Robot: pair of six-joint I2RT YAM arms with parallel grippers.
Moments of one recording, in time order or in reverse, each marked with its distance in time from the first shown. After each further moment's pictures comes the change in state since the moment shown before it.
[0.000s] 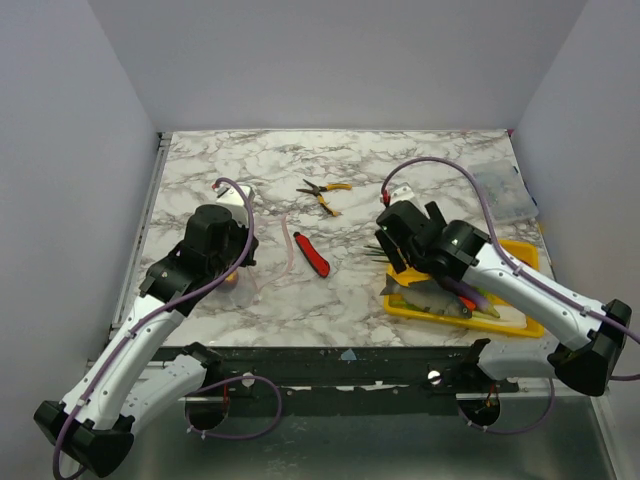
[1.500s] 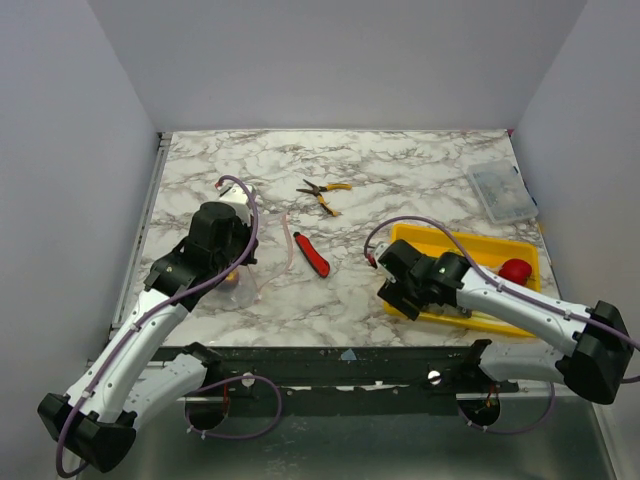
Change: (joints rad) left arm 0.014 0.037 0.000 0.000 -0.015 0.000; right arm 0.018 -0.080 -0.384 0.102 -0.264 -0.352
